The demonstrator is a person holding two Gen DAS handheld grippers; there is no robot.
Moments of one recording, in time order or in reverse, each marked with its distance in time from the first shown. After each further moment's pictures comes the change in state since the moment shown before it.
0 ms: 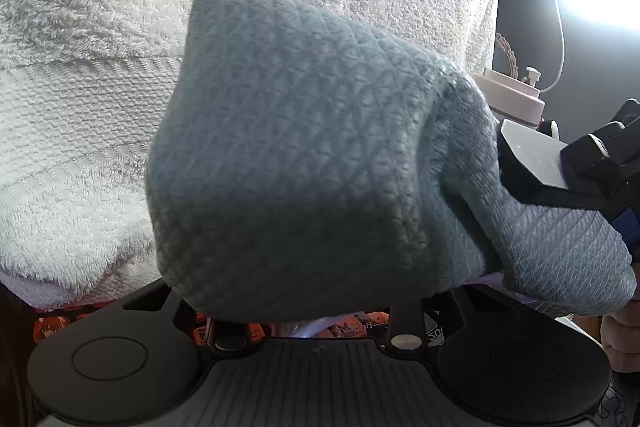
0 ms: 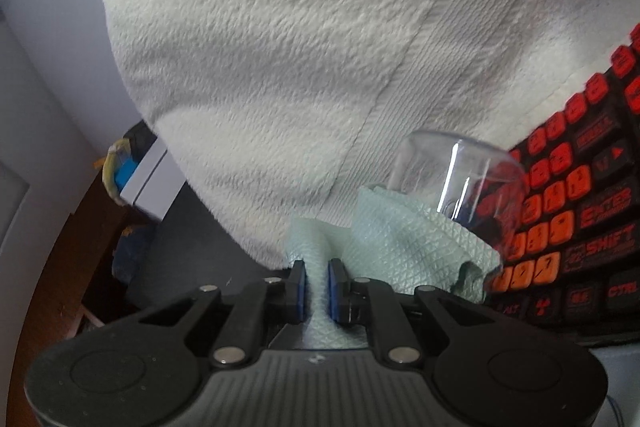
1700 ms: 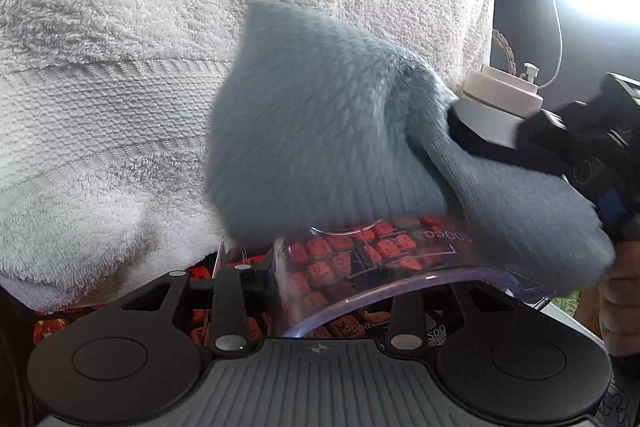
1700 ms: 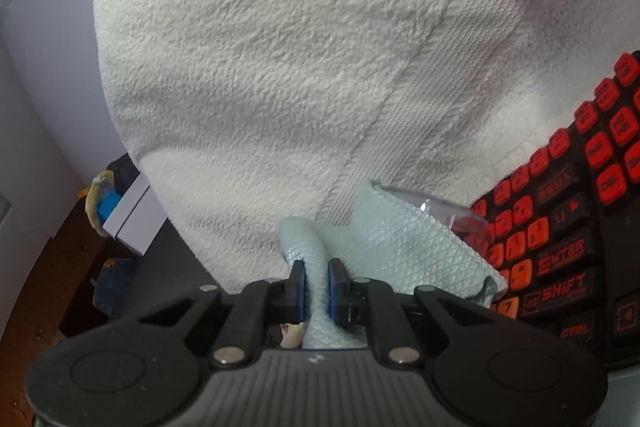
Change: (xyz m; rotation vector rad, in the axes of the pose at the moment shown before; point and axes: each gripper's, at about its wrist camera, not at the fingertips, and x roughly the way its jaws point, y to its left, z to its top) left arm -0.001 -0.004 -0.004 0.014 0.001 0.001; right arm -0.012 -0.001 0.006 0.002 -0.094 -0.055
